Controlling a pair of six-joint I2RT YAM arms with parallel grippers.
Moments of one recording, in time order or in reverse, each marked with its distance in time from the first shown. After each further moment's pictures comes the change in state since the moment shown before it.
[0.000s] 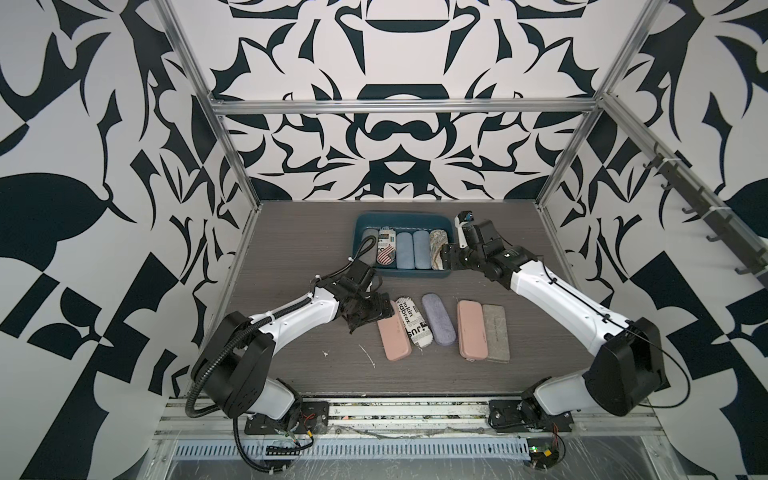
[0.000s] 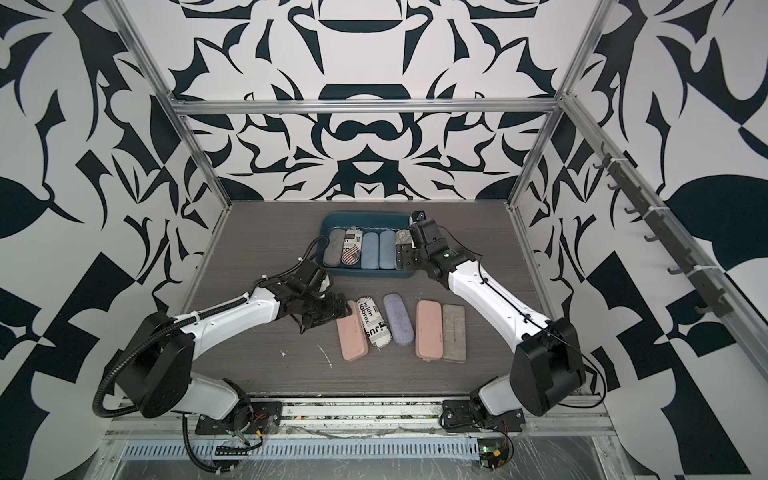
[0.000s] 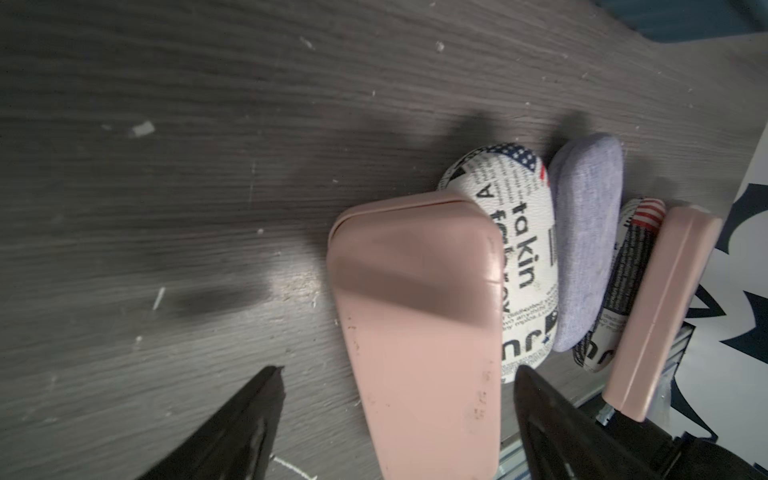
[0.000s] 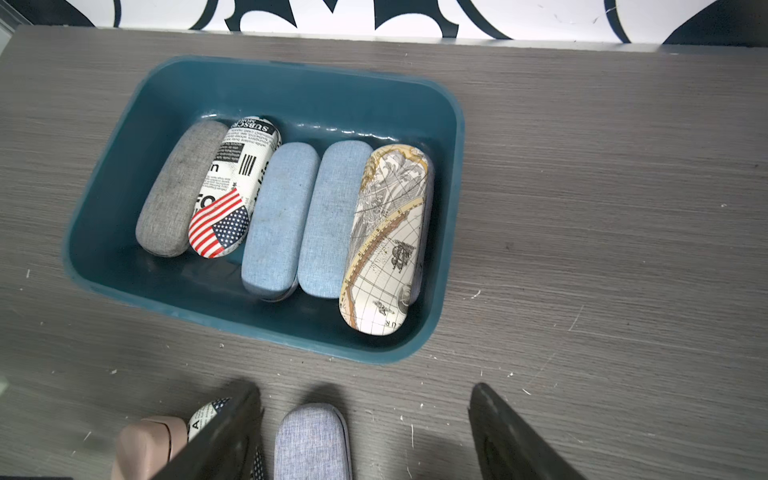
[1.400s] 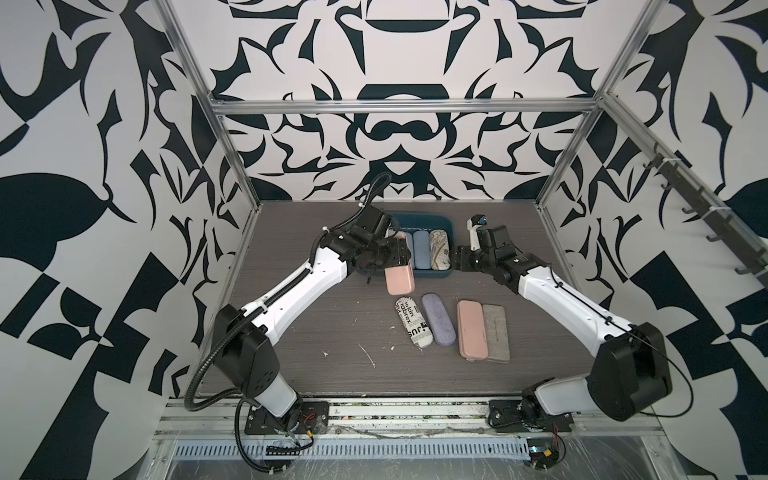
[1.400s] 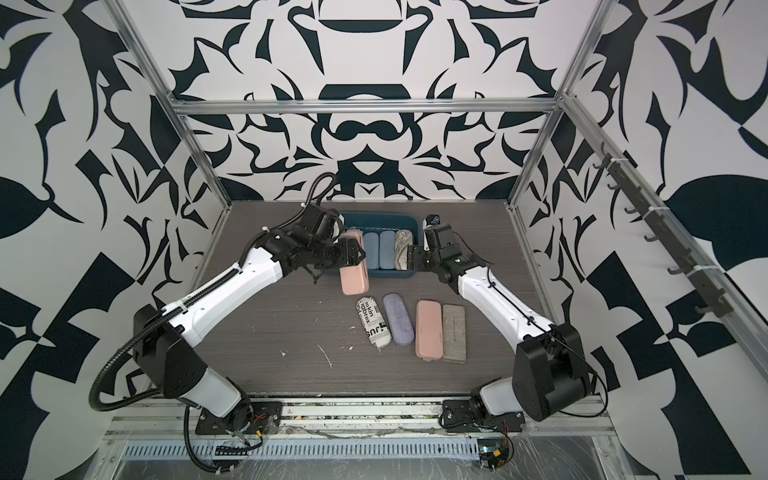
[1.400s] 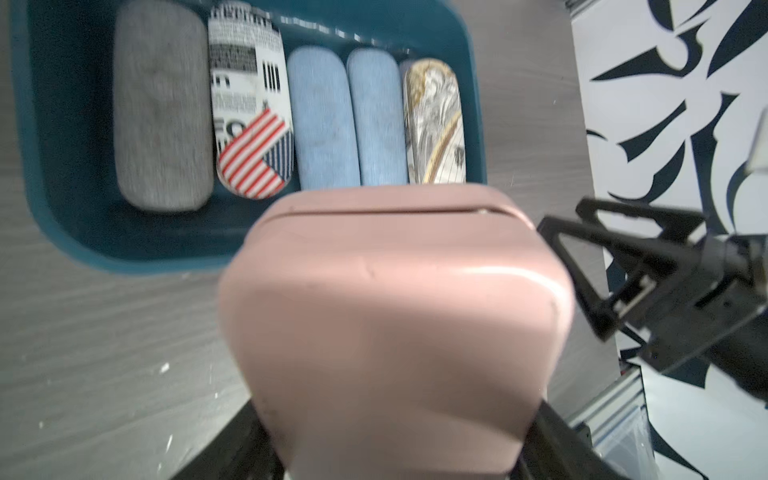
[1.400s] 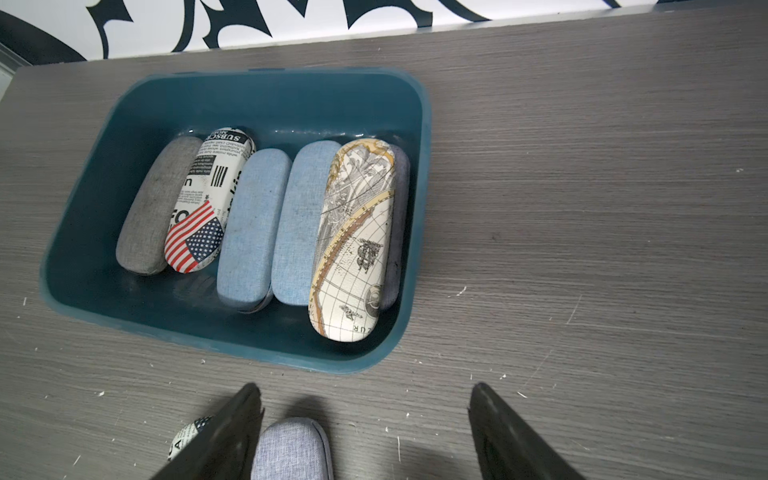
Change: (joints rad) left arm 0.014 0.175 0.690 -0.216 -0.163 0.185; right arm -0.117 -0.049 -0.126 0.100 -0.080 0.014
